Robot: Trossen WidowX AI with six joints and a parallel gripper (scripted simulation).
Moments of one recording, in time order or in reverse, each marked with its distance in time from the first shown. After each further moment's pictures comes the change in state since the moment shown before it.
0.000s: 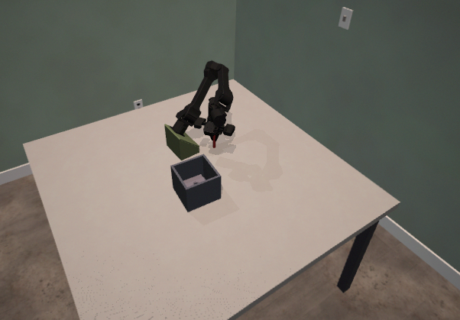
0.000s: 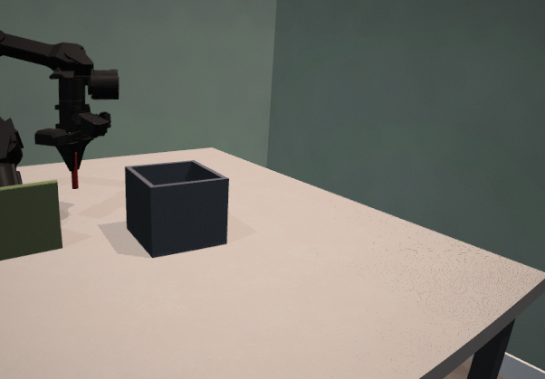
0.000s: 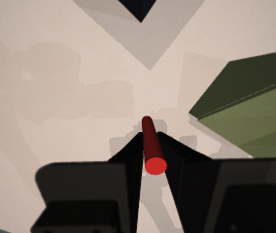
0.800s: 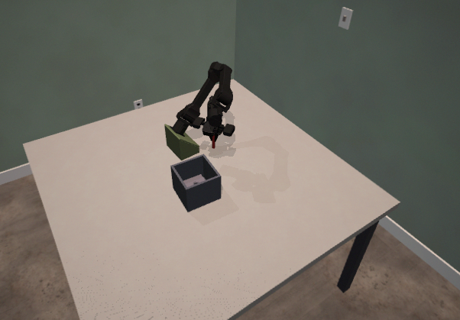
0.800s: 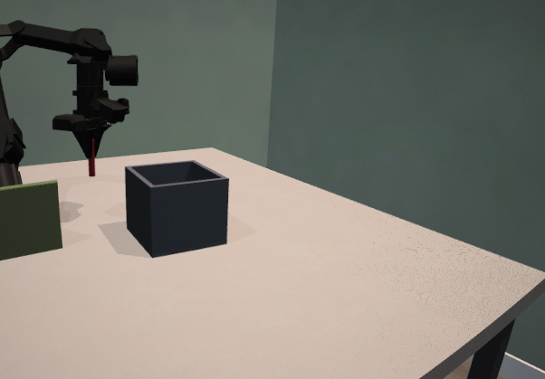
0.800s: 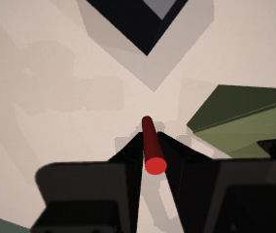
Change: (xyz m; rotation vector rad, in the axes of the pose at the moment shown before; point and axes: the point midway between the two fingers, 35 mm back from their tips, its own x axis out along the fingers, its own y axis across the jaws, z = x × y) arm -0.031 0.012 0.040 0.005 -0.003 -0.002
